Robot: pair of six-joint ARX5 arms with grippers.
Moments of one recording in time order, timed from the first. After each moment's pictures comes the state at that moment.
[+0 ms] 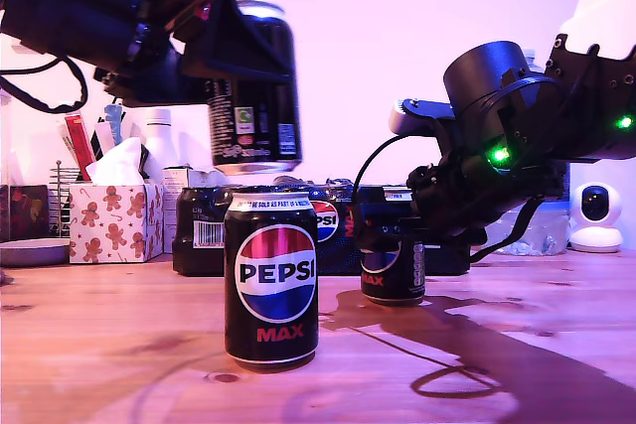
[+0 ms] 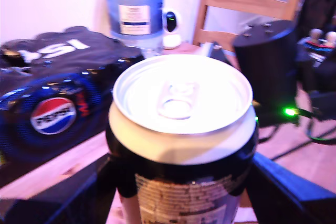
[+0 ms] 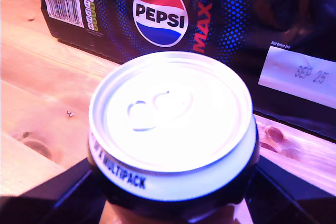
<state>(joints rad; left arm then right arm) -0.65 1.22 0.52 0.51 0.25 -0.02 0.46 1.93 0.79 0.76 -0.02 -0.03</state>
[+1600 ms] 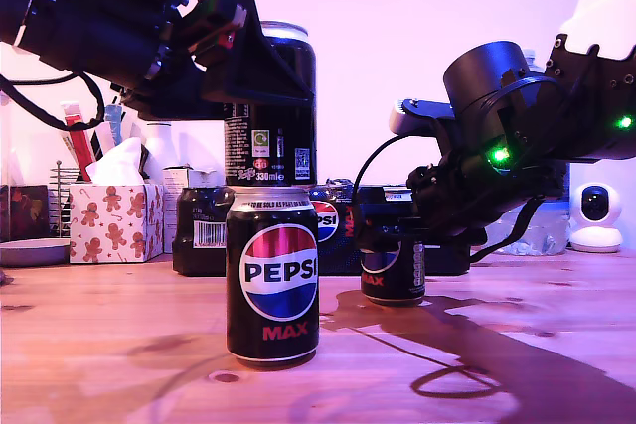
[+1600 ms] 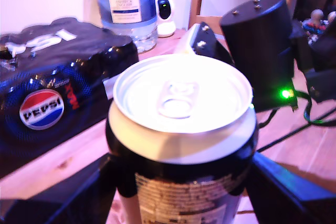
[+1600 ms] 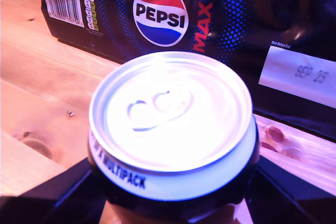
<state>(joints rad) -0.69 1.27 0.52 0.52 0.19 -0.02 0.46 1.93 0.79 0.76 -0.02 -0.03</state>
